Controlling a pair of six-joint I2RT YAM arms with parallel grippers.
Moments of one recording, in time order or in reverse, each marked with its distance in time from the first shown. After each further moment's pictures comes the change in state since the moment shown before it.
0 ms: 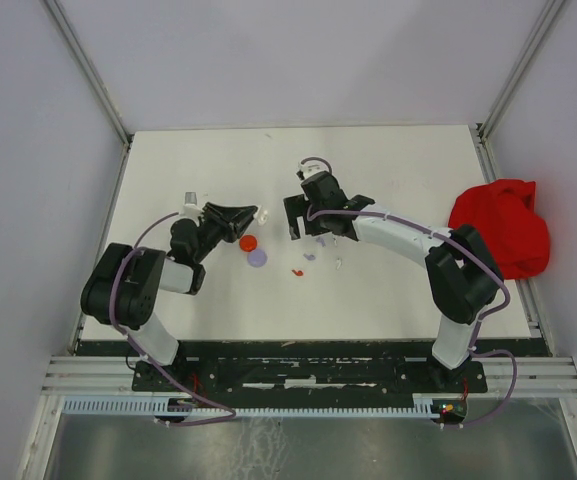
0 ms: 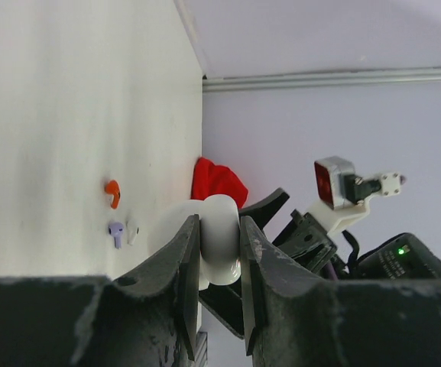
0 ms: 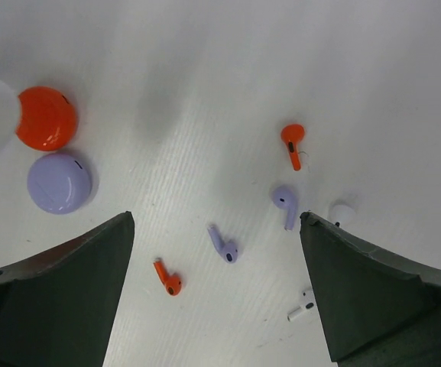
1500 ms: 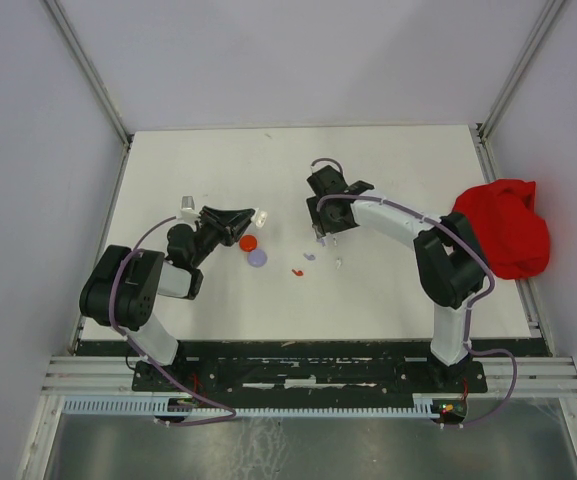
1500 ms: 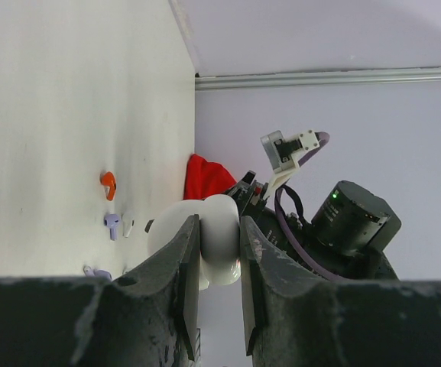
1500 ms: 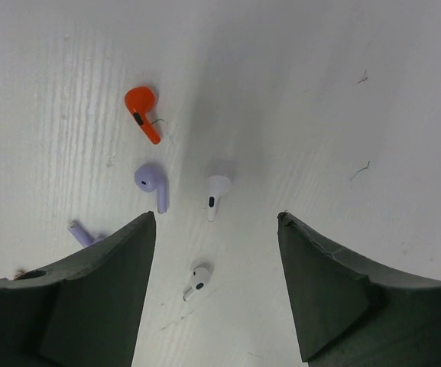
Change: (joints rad) left arm 0.038 -0.013 -0.051 0.064 0.022 -0.029; right arm -0.071 0.118 0.129 -0.292 0.162 -0.084
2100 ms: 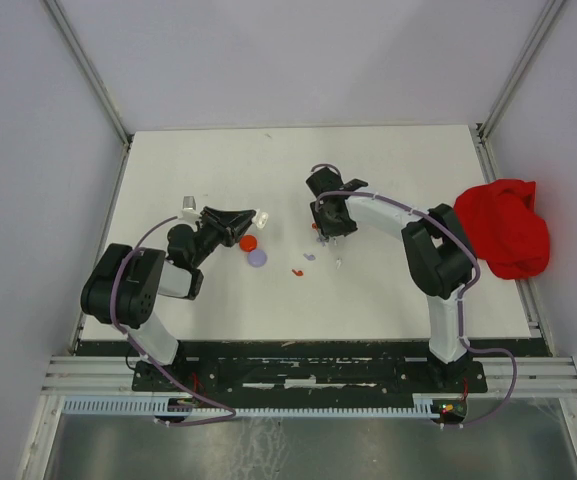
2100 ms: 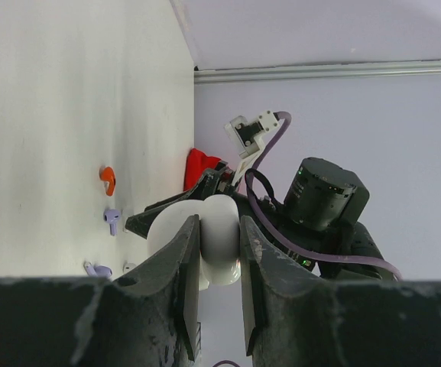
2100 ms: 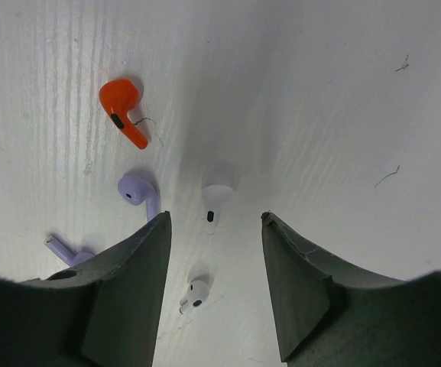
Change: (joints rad) left arm 0.000 0.011 0.000 0.016 0.020 -0.001; right arm -0.037 0.095 0.049 -0.068 -0.042 0.008
